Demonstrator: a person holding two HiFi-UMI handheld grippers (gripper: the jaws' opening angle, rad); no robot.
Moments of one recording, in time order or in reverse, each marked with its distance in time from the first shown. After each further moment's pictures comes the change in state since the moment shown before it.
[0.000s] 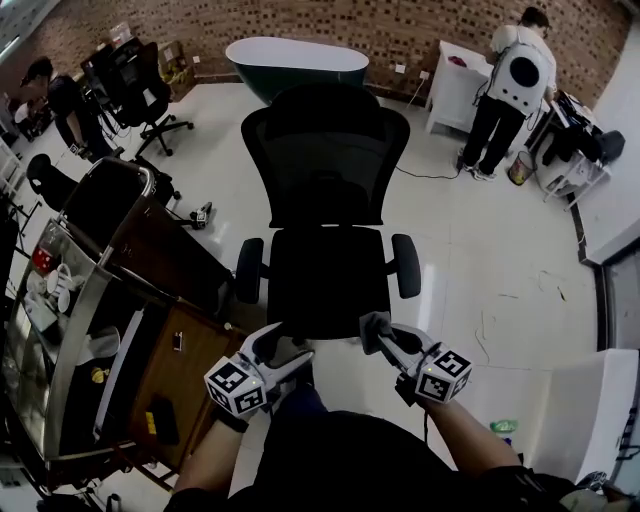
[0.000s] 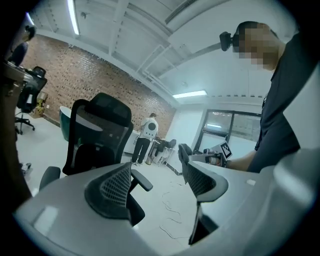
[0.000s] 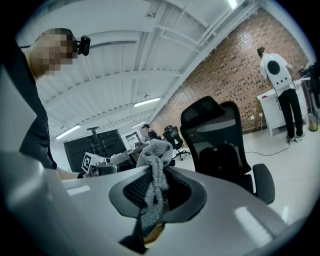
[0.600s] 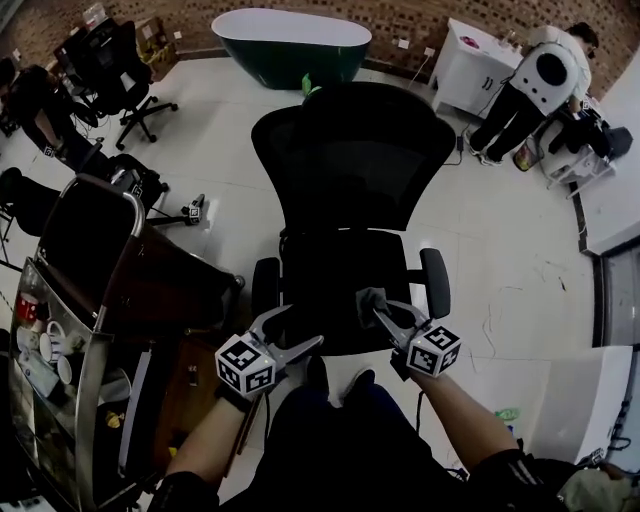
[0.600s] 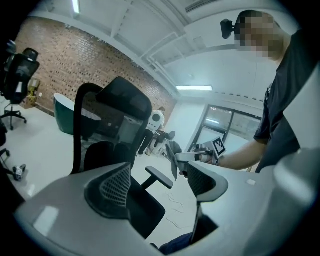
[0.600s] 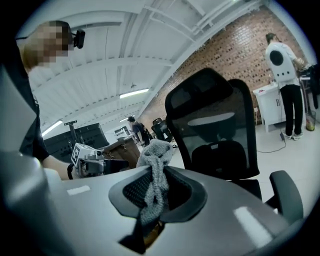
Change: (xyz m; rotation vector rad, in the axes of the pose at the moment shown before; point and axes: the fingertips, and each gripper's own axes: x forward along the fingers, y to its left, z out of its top) left arm 0.039 0.196 0.033 -0.041 0.136 -0.082; right arm 0.205 -0.096 0.006 0.032 0.079 -0.117
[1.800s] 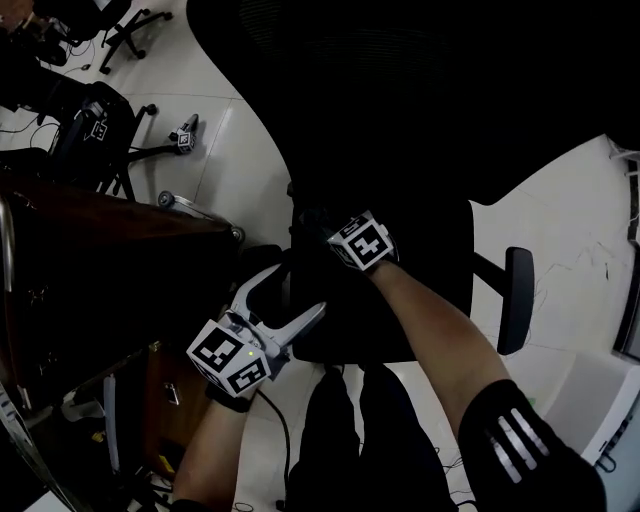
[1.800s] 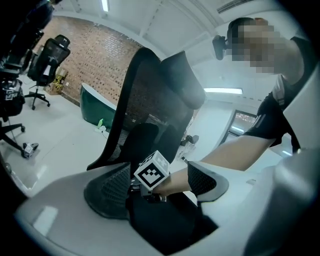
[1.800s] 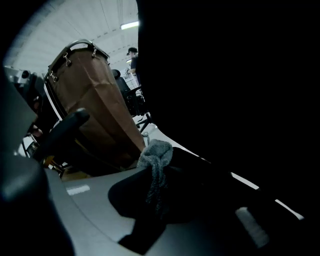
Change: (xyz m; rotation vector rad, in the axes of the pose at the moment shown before) left arm 0.089 0.238 -0.069 -0.155 -0.050 0.202; right arm 0.399 -0.203 -0.212 -0.285 0.619 0.073
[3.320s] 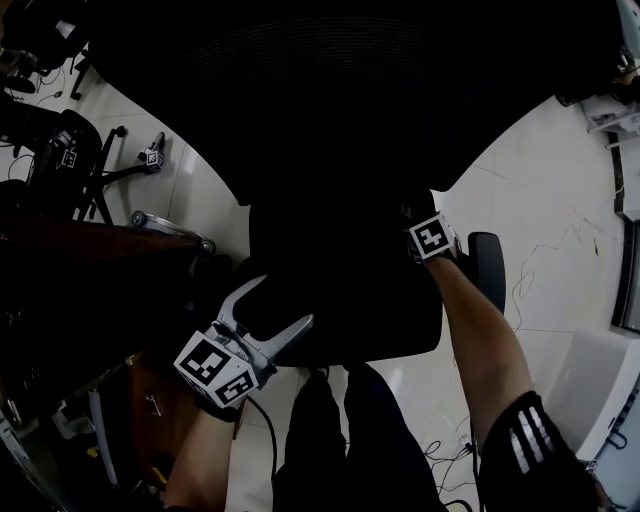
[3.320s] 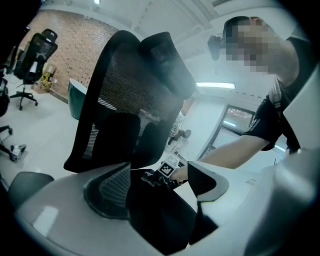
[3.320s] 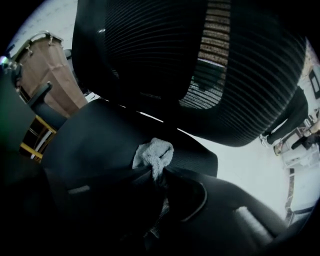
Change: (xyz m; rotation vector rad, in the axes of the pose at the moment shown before) left arm 0.048 -0.057 -0.021 0.047 0.059 -0.078; right arm -0.163 -0.195 -0.210 0.260 0.291 -0.390
